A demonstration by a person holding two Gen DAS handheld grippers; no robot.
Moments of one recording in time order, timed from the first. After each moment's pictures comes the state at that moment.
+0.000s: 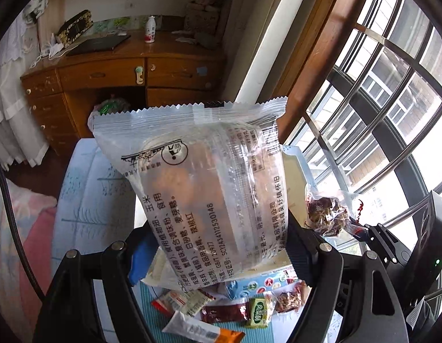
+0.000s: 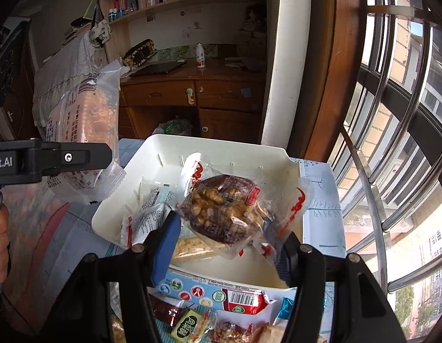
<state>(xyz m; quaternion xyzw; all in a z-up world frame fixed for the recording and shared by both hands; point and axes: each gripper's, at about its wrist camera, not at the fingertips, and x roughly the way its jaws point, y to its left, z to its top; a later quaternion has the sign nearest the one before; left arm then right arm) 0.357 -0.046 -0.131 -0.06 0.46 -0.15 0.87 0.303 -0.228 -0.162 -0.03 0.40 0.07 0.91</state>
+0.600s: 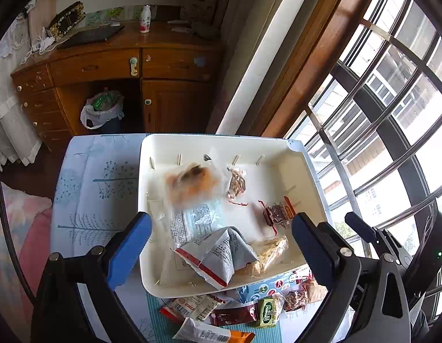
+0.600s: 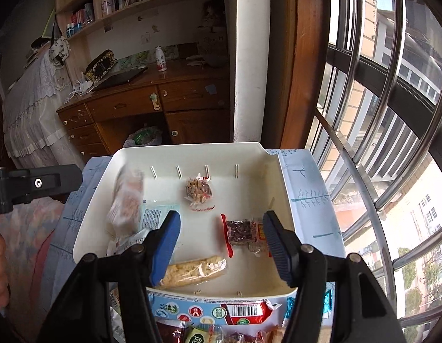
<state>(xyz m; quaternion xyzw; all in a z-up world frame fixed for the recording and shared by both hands) 0.381 -0.029 -0.142 -0.06 0.48 -0.17 0.86 0.321 -0.230 -0.172 0.01 0.41 -0.02 0.91</state>
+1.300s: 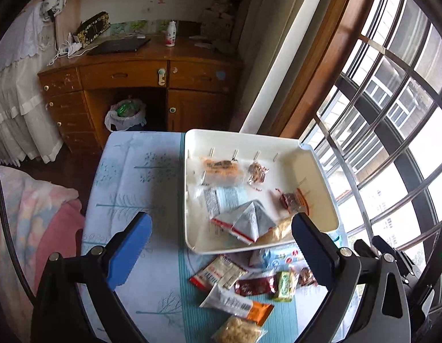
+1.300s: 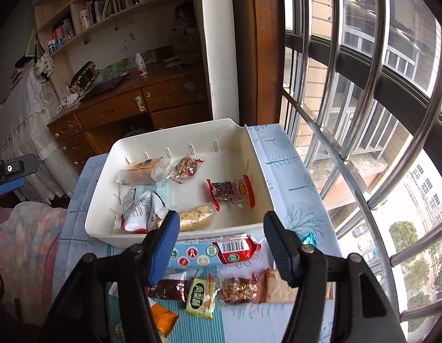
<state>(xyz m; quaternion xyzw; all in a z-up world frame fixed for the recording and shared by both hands) 0.302 0.035 -0.113 -0.06 0.46 -0.13 0.88 0.234 -0.241 -0.157 0.06 0.41 -0.07 0.91</state>
